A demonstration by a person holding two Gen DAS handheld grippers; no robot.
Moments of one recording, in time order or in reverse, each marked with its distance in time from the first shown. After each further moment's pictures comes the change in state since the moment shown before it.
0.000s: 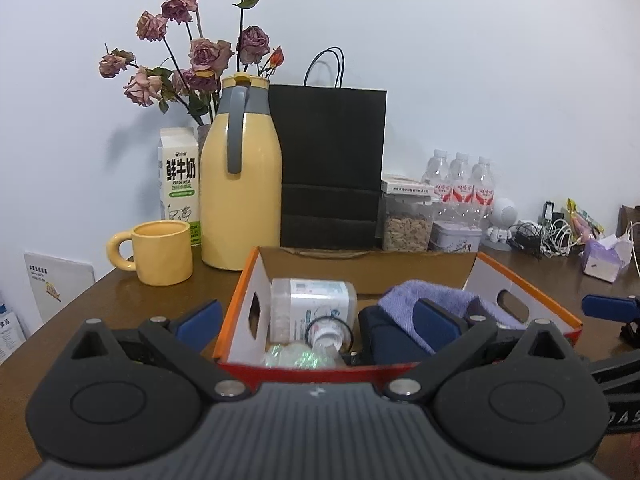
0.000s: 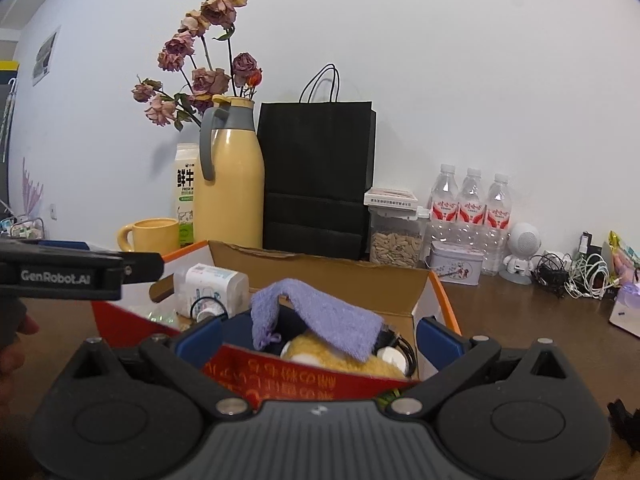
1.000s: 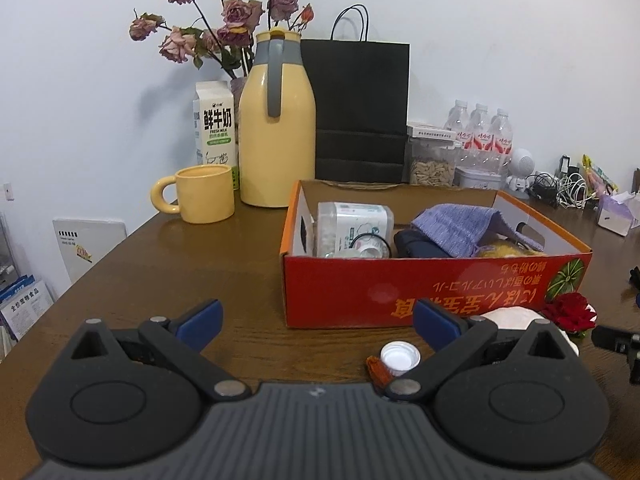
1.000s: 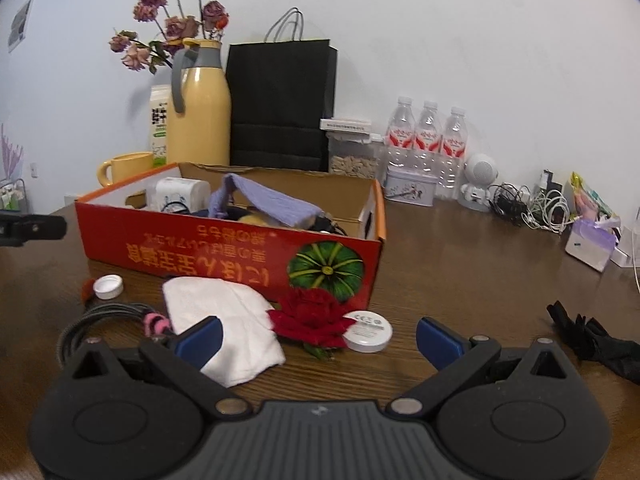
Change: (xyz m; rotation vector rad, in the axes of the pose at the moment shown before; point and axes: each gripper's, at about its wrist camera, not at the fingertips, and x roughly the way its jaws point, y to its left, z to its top) left arm -0.038 0.024 -0.034 0.012 0.137 0.064; right arm -0.041 -0.040 -0.048 0.025 0.178 -0.075
